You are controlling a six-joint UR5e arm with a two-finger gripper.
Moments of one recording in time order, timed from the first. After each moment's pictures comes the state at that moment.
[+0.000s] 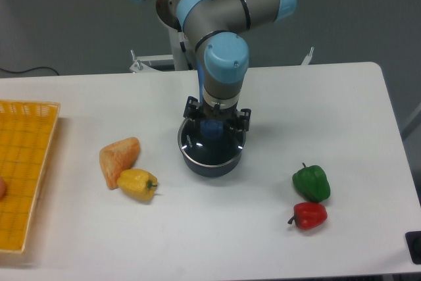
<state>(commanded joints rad) 2.46 -1.79 -1.79 -1.20 1.52 0.63</state>
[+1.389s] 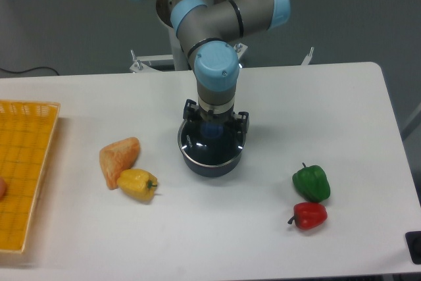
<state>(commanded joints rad) 2.44 -1.81 -1.79 -1.18 1.59 0.63</state>
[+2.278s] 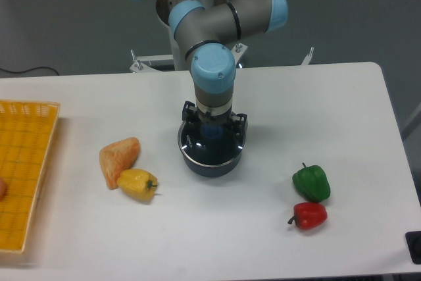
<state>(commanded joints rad) 2.43 -1.81 -1.79 -1.18 1.60 0.64</state>
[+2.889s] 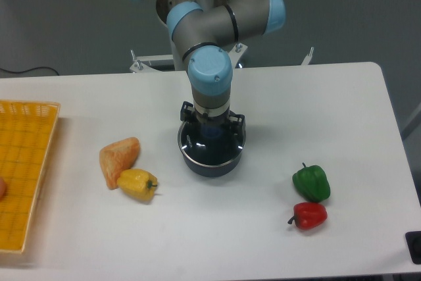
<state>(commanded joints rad) 2.42 -1.82 -1.80 -1.18 1.61 0.64</state>
